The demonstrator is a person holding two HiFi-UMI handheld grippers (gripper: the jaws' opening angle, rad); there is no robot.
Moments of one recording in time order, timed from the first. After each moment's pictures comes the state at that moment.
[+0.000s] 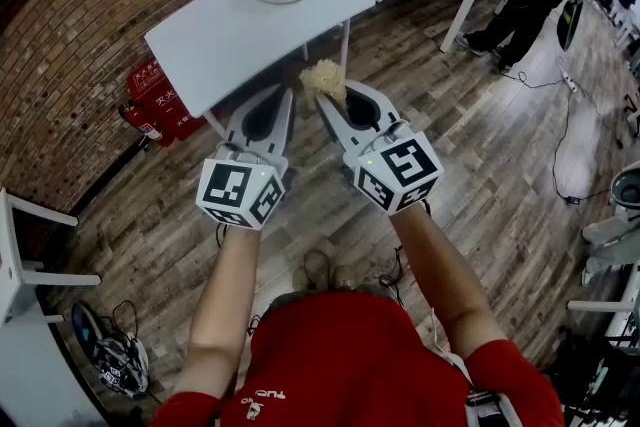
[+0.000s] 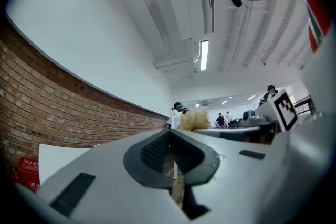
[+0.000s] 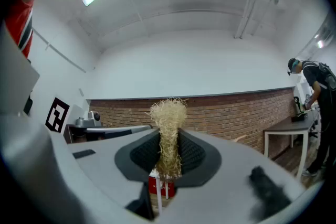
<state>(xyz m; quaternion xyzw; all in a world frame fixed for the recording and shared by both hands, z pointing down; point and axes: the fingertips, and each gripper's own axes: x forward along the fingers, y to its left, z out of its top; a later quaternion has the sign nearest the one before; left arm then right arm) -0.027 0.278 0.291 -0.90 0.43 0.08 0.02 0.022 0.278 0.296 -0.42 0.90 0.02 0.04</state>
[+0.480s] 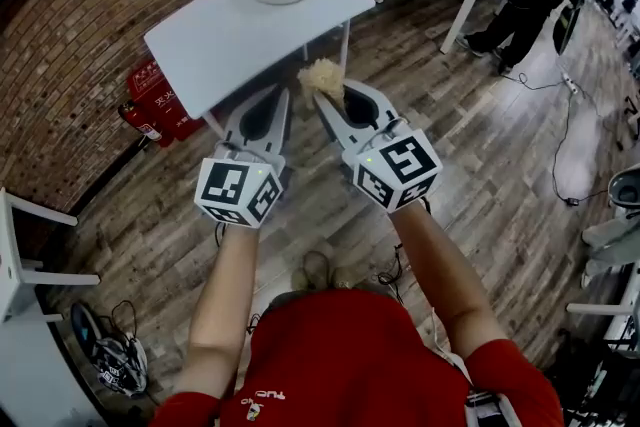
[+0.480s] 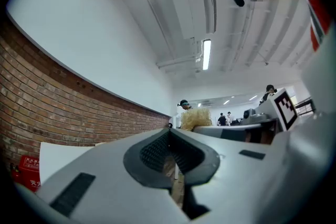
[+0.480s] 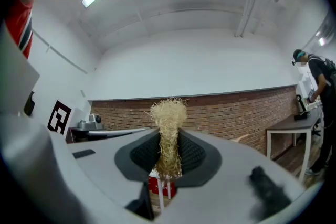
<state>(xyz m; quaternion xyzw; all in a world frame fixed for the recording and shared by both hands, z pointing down) -0.028 0.263 0.295 -0.90 0.44 0.07 0.01 0.022 0.264 0.297 -0.41 0.91 0.01 0.04</state>
